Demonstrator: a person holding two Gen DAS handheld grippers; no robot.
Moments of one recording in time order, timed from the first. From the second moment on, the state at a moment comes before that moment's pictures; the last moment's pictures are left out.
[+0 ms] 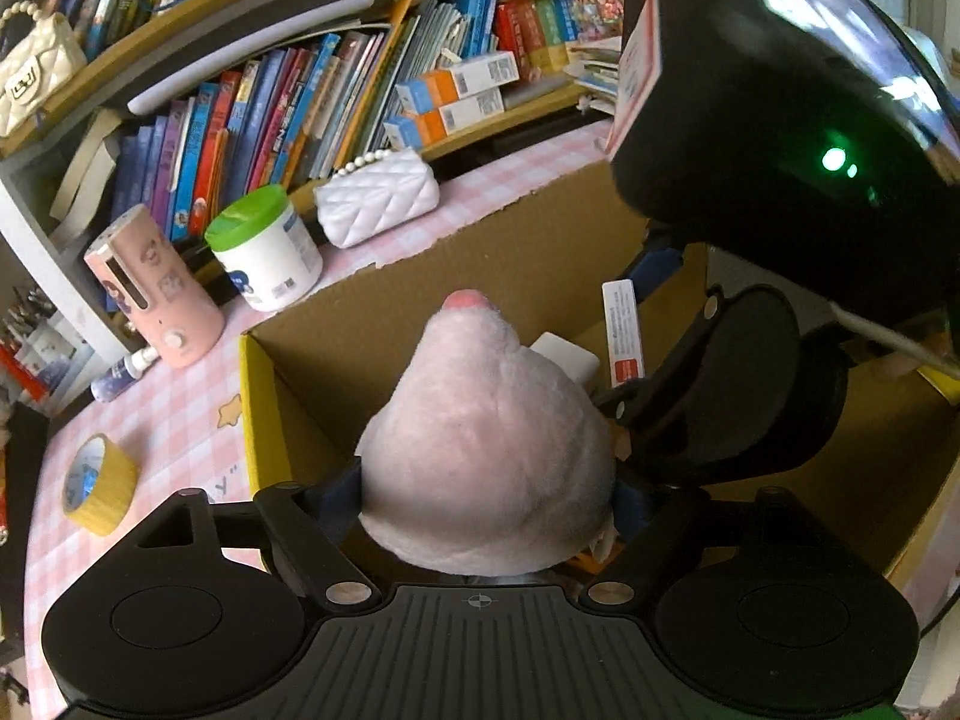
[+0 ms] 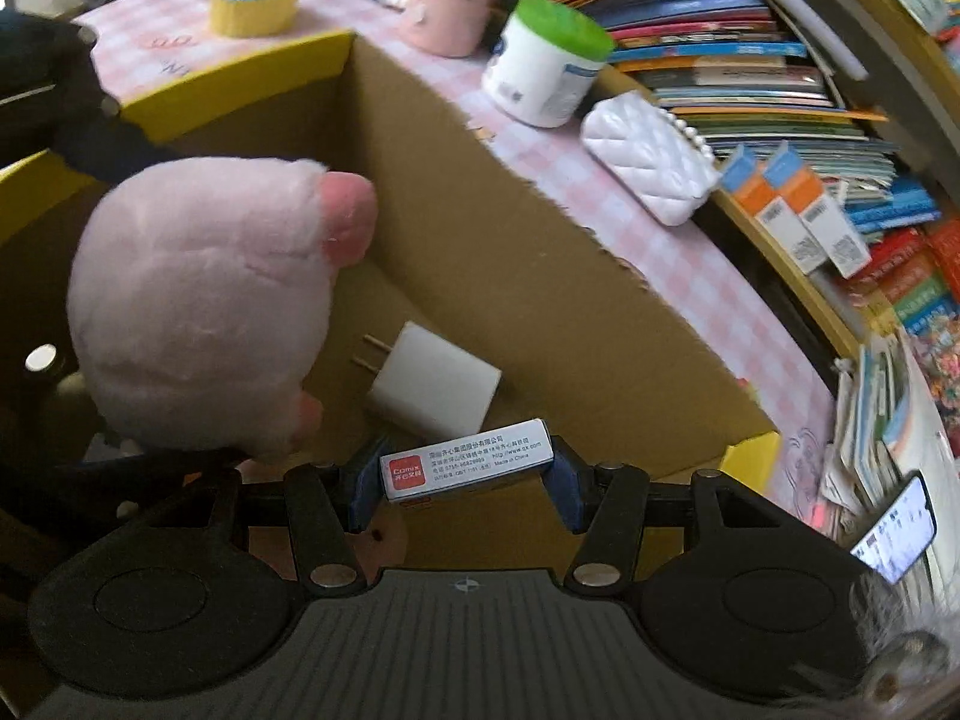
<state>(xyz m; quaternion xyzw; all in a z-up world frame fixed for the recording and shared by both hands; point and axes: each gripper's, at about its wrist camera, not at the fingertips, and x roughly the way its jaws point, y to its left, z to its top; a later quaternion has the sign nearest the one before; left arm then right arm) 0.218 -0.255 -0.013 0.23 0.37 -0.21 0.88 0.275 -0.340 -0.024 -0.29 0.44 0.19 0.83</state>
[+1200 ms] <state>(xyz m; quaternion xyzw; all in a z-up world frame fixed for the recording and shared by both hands) 0.136 -0.189 0.049 0.09 0.25 -0.15 0.95 0.170 -0.376 0.064 -0.09 0.30 0.02 0.95</state>
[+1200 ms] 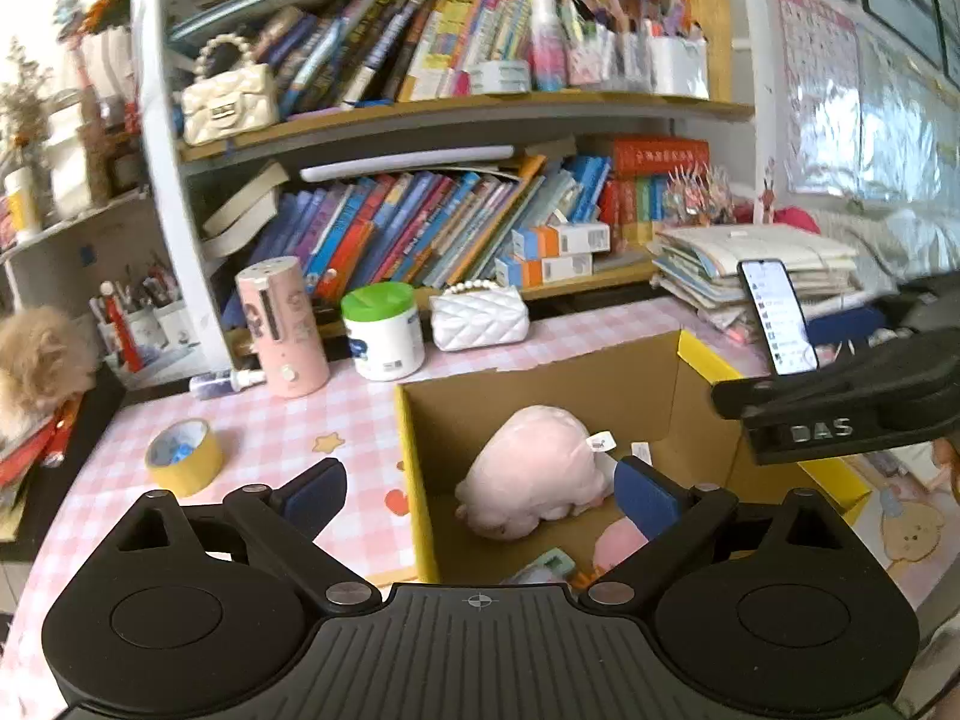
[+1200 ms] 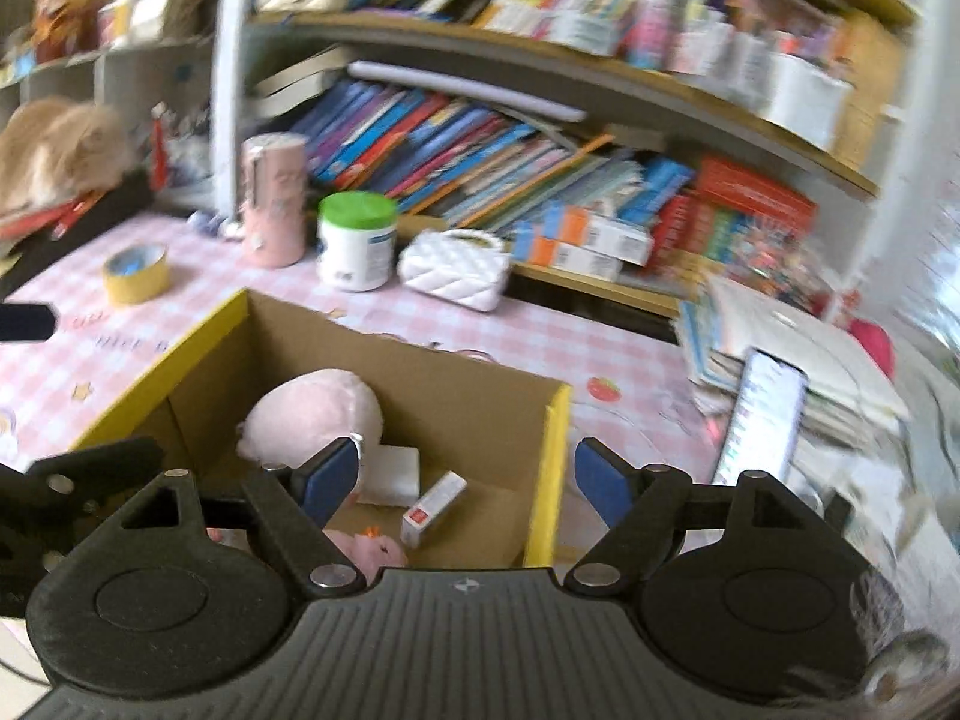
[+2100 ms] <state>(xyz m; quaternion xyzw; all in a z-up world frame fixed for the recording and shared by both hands) 0.051 -0.080 0.005 0.07 0.32 -0.15 0.93 0.021 -0.295 0.015 0.06 0.36 -0.14 0.92</state>
